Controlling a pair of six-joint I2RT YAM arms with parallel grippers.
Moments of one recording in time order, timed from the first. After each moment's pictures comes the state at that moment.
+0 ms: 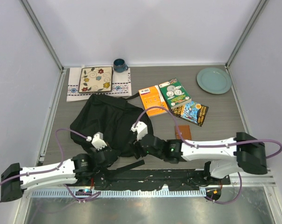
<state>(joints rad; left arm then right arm) -1.22 0.61 0.16 -0.39 -0.63 -1.45 1.32 1.31 0.72 0.02 0.33 0.45</state>
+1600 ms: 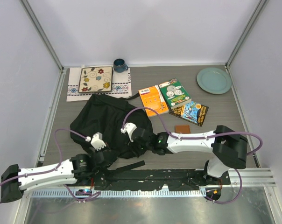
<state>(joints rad) -1.22 0.57 0.16 -0.45 -0.62 -1.44 1.22 1.58 0.89 -0.11 0.10 0.23</state>
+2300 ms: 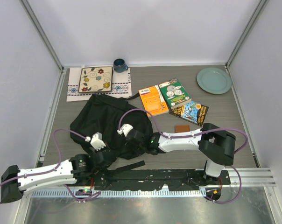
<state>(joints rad) -1.22 0.54 0.16 -0.47 -0.62 -1.44 1.22 1.71 0.96 -0.15 0.18 0.22</state>
